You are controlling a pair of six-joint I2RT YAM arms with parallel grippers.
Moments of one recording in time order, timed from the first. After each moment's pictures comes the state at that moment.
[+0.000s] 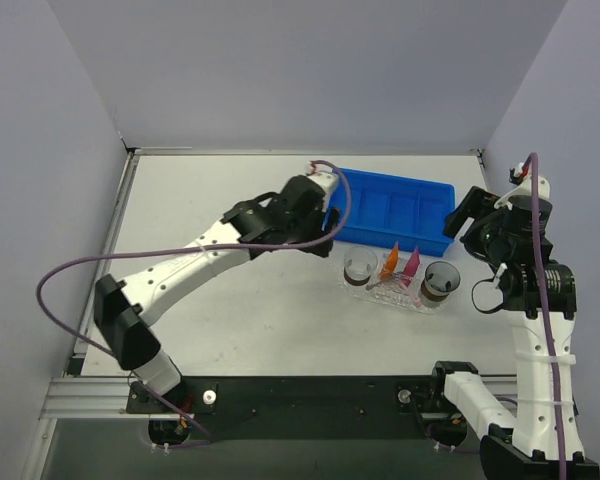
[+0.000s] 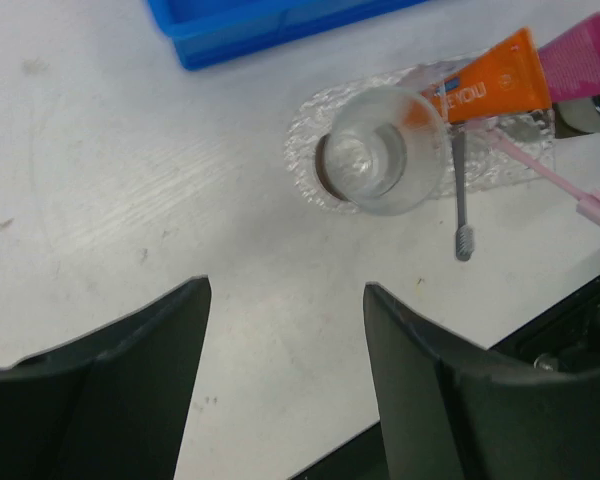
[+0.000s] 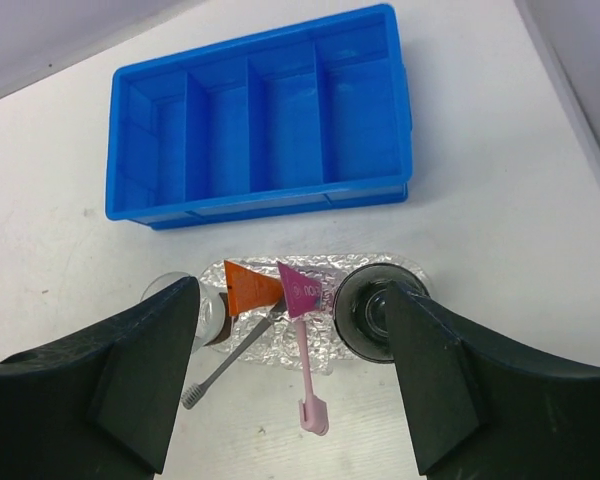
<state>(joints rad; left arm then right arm) -0.95 1.73 1.75 -0.86 -0.14 -0.37 -0.03 0.90 1.24 -0.85 0.05 0.34</state>
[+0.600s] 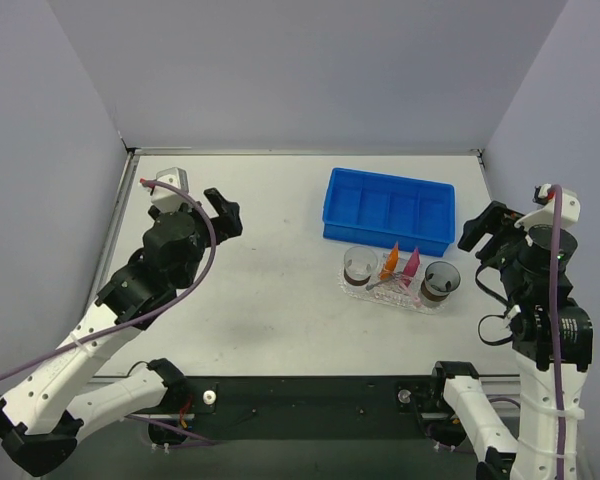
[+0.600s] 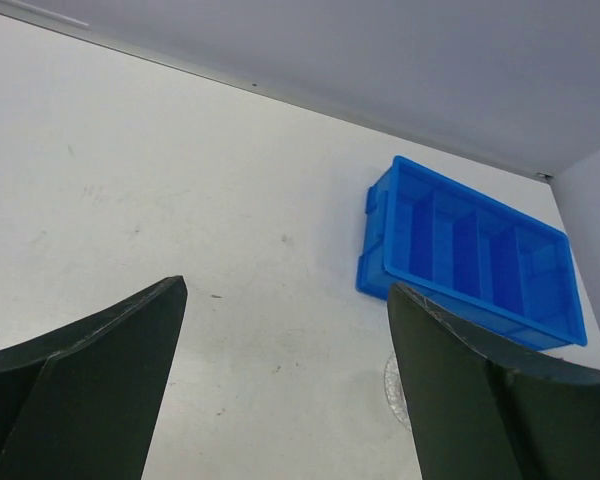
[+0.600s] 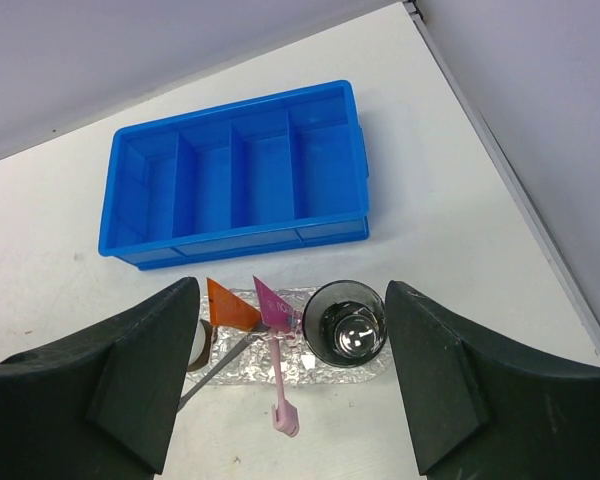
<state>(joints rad) -0.71 0.90 1.08 -0.40 -0.58 -0.56 -0.03 0.74 1.26 -0.86 0.15 0.28</state>
